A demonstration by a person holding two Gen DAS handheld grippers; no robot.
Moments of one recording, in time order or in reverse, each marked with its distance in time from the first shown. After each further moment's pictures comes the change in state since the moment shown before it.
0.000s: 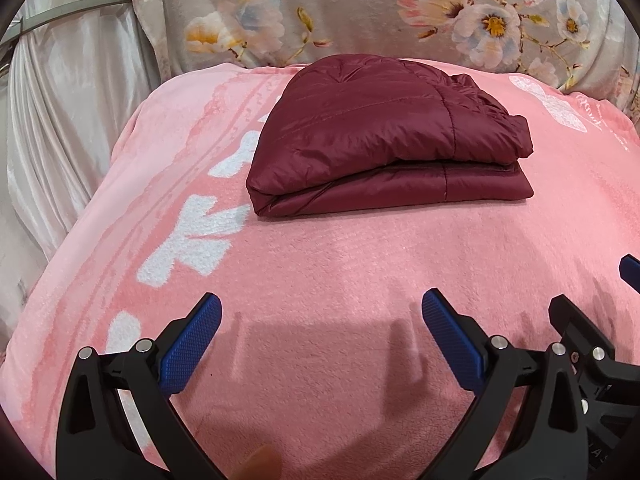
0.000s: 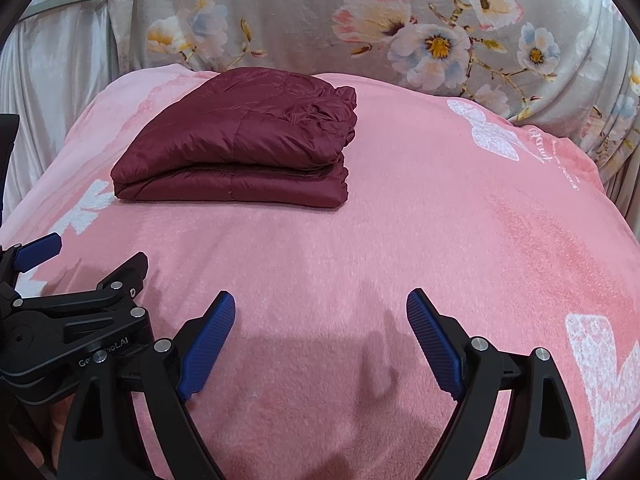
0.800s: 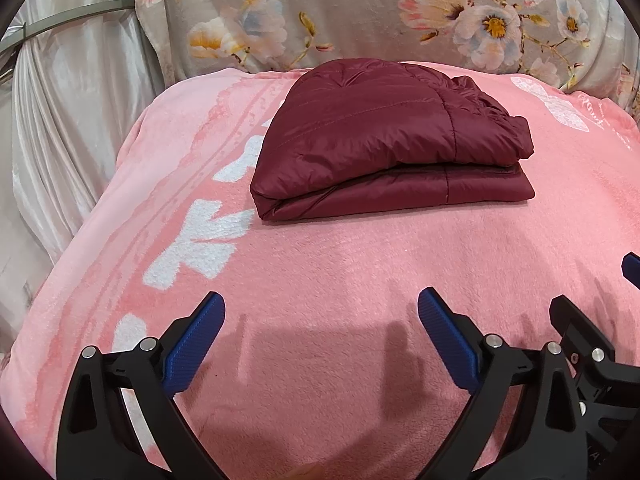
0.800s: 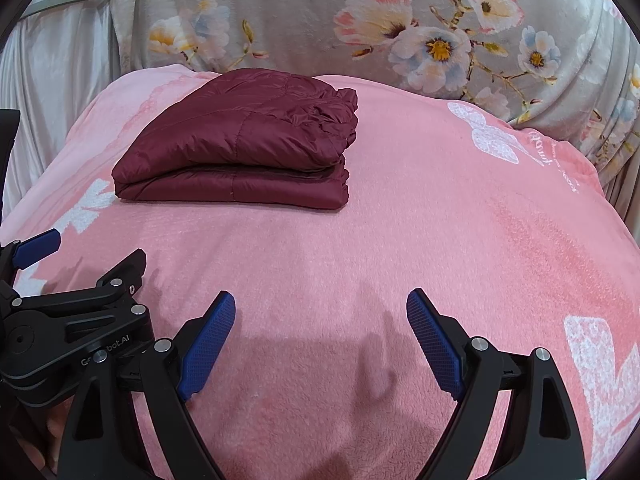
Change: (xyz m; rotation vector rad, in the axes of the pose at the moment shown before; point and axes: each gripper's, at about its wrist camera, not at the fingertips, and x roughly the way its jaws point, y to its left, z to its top) left arm -0.003 -0.001 0.001 0.002 -0.010 0.014; right arm 0.000 0.001 0.000 -0.004 -0.005 -0.002
